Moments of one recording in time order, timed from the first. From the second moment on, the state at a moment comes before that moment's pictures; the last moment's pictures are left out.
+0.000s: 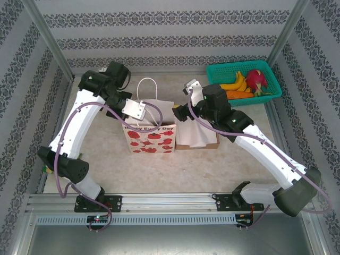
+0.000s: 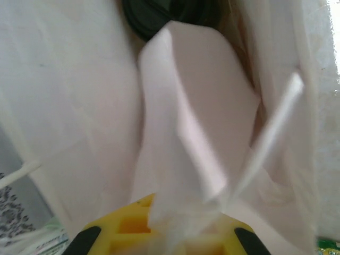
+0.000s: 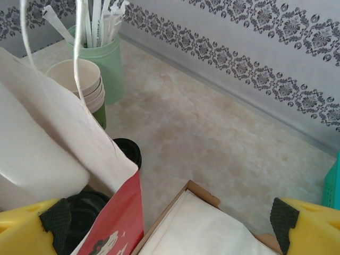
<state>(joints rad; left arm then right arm) -0.36 1.65 1.95 -1.58 0.10 1.50 0.62 1.25 1.23 -0.45 0.01 -0.08</state>
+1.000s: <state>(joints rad) -0.25 1.29 1.80 -1.29 0.32 1.24 0.56 1.11 1.10 -0.43 0.10 -0.05</state>
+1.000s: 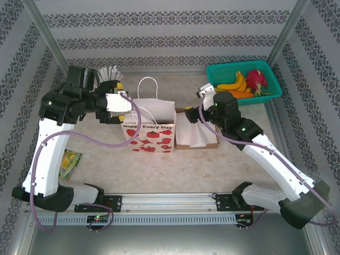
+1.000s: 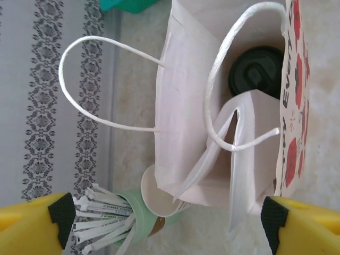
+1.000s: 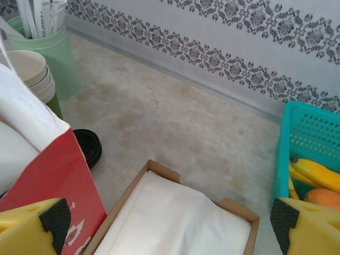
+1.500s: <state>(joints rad) -0.20 0.96 1.20 -0.77 0.38 0.69 0.51 1.17 1.09 -0.31 -0.04 -0.05</state>
